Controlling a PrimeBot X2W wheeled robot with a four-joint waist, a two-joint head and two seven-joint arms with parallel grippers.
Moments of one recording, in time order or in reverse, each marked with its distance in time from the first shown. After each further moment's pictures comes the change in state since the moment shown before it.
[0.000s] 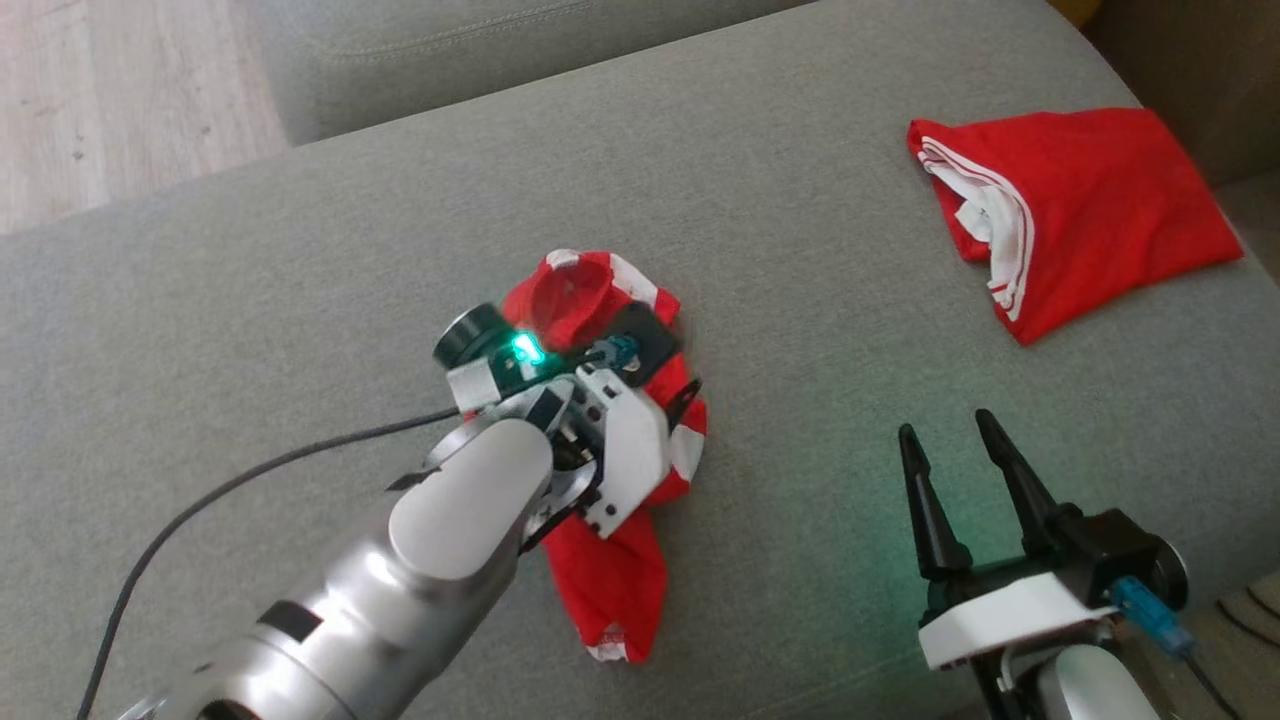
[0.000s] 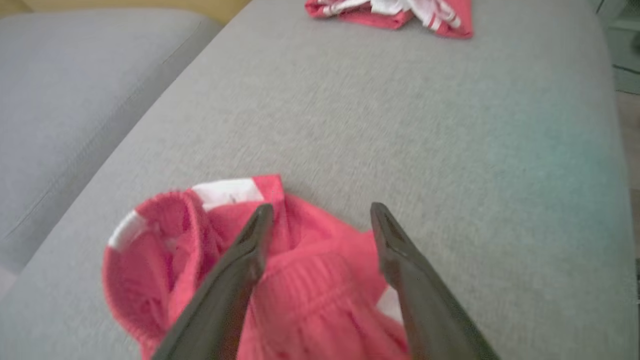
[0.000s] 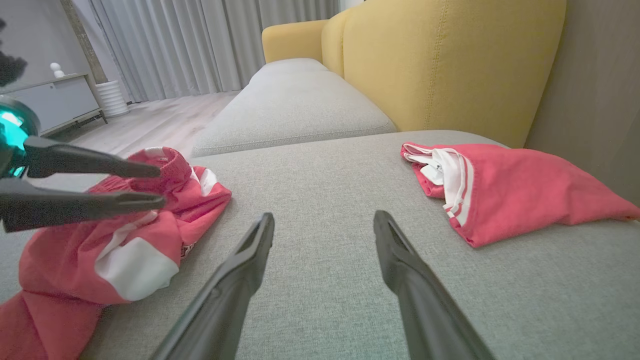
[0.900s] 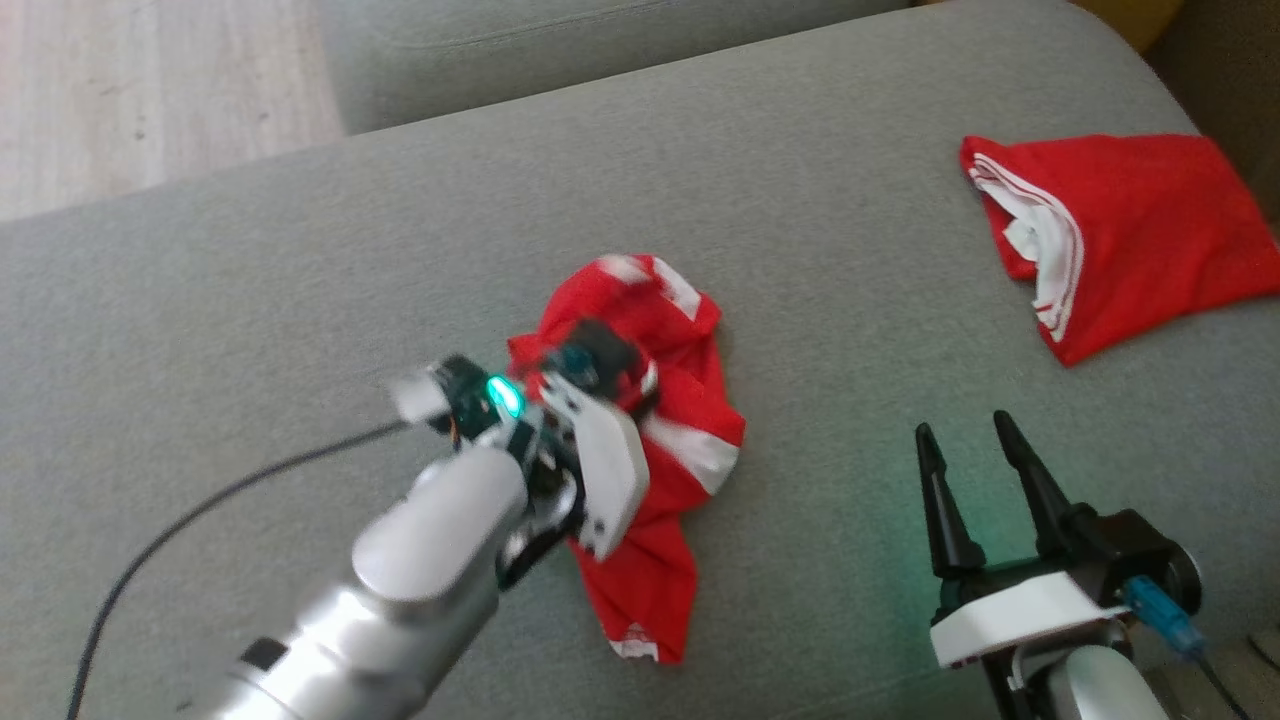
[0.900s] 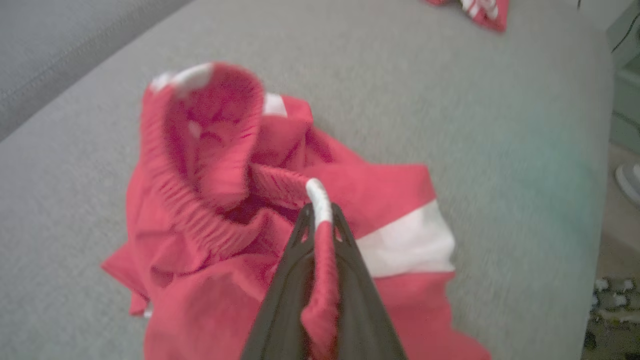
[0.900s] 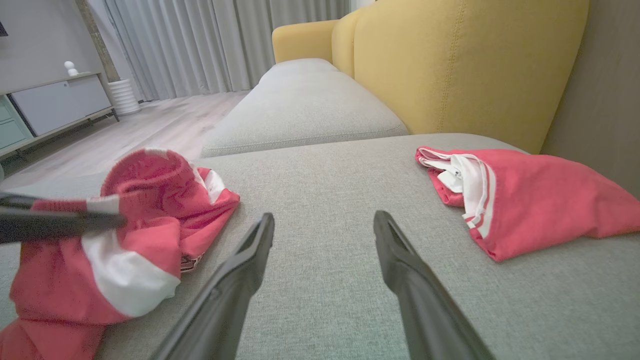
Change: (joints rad) left arm 0.078 0.041 0.010 -0.054 -0.178 0.030 0.056; right arm 0.000 0.000 -0.034 0.008 -0.002 0.000 0.000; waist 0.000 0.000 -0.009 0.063
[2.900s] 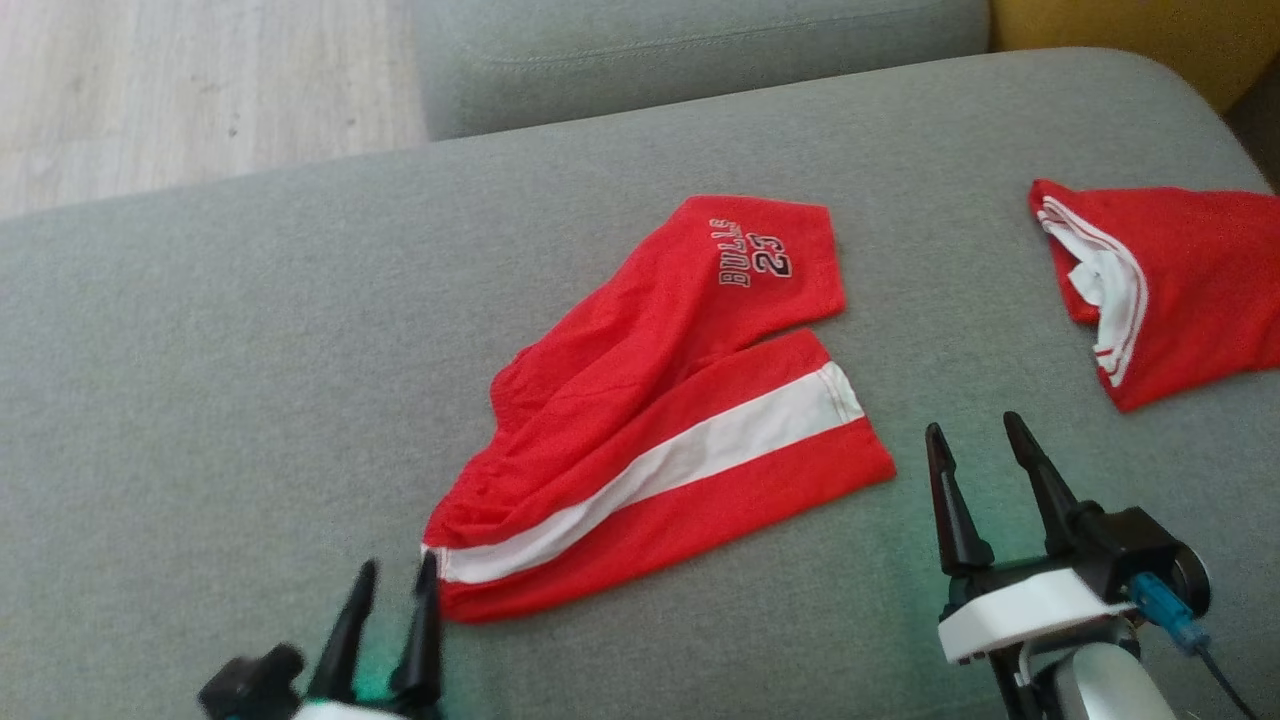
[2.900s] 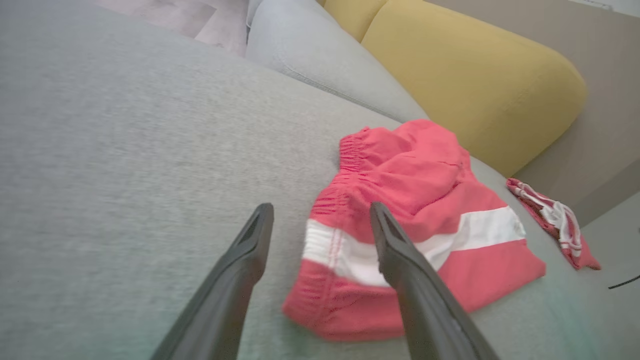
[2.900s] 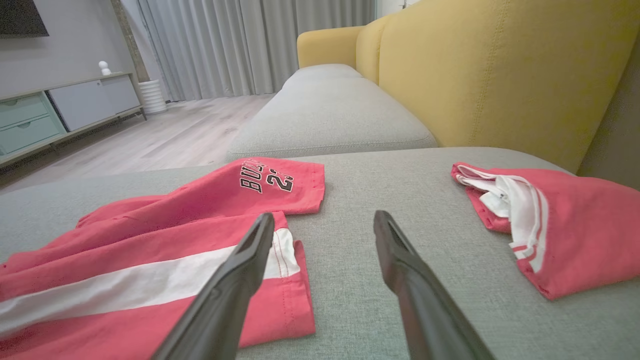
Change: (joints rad) left arm 0.727 0.015 0.605 -0.240 -0.102 -0.029 -0.653; right arm -0.013 0.000 -0.019 0.030 -0.011 0.000 0.000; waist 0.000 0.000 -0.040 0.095
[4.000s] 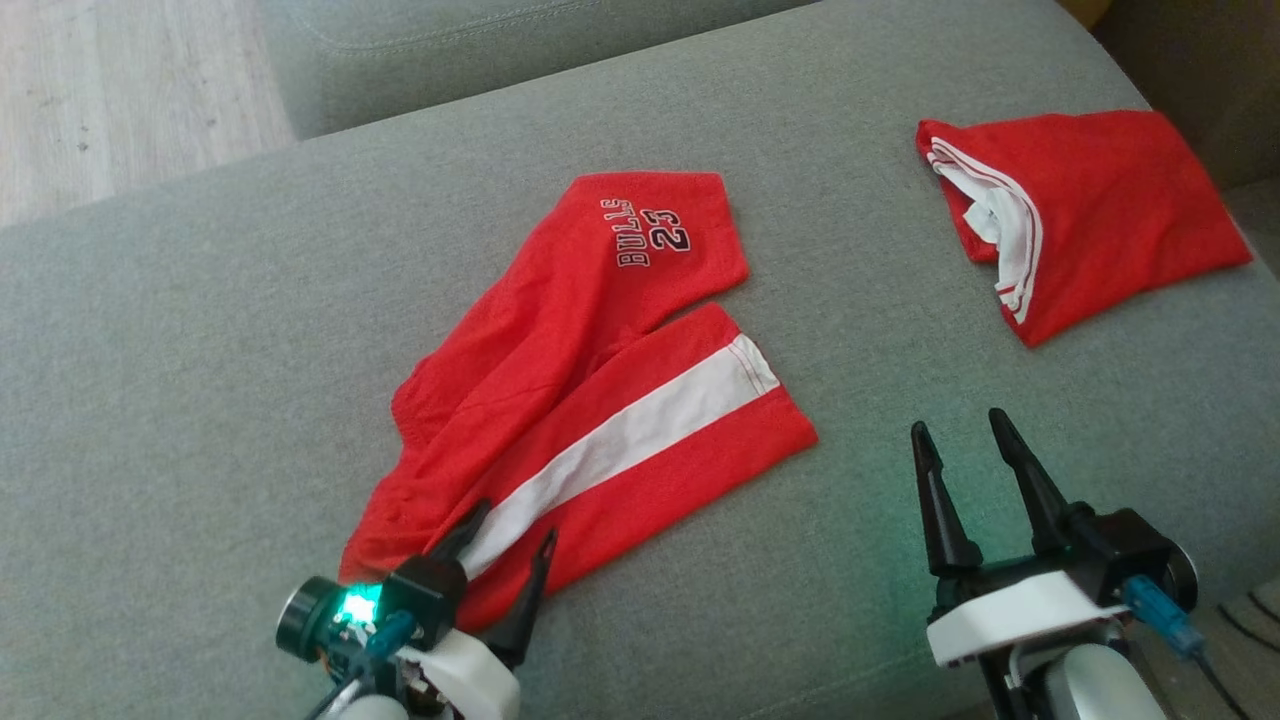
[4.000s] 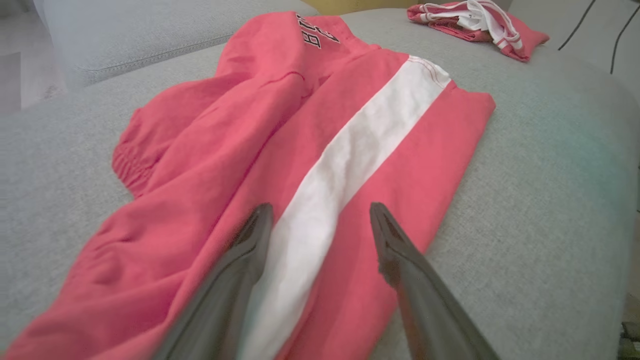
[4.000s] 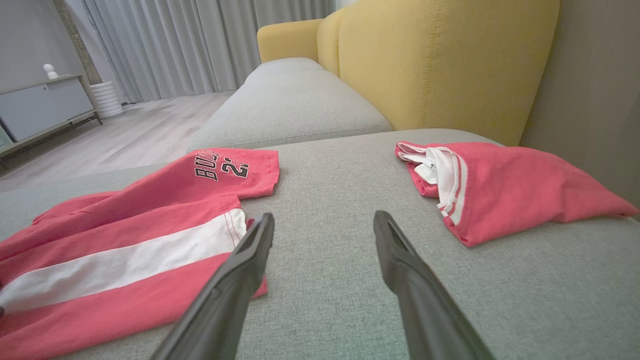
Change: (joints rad) left arm -0.163 0.064 -0.191 0.005 0.428 0.076 0.196; right arm 0.011 0.000 0.033 -0.035 0.021 0.000 0.000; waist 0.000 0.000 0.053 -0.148
